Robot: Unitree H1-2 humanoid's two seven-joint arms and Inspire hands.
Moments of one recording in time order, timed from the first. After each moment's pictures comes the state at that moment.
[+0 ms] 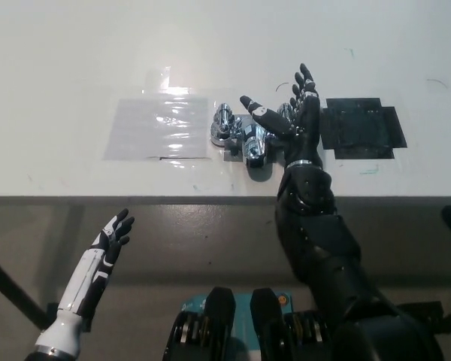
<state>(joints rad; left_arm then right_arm) -0.04 0.20 -0.02 0.03 0.06 -0.22 -0.11 -0.95 0.19 -0.19 1.04 0.03 -0.29 -0.40</state>
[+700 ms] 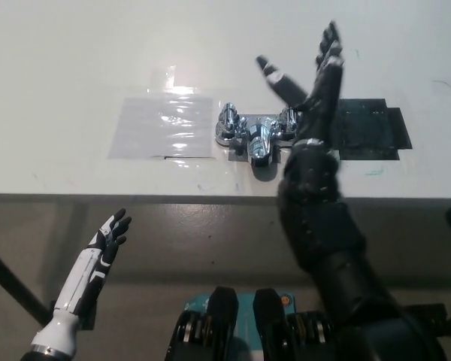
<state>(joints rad) -0.05 0.21 -0.02 0.03 0.06 -0.22 -0.11 -0.92 0.14 -0.14 0.78 0.01 -0.36 -0.47</state>
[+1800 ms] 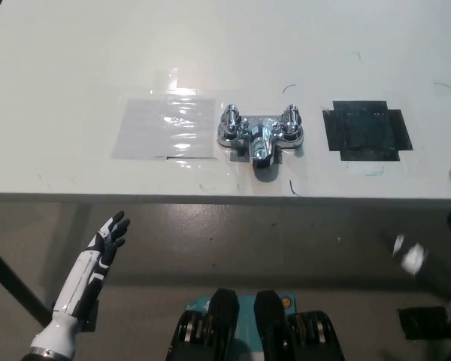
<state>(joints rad) -0.03 0.21 -0.01 0.04 0.06 -0.22 -0.11 0.03 -0.18 0.09 -0.22 0.03 -0.33 -0.20</state>
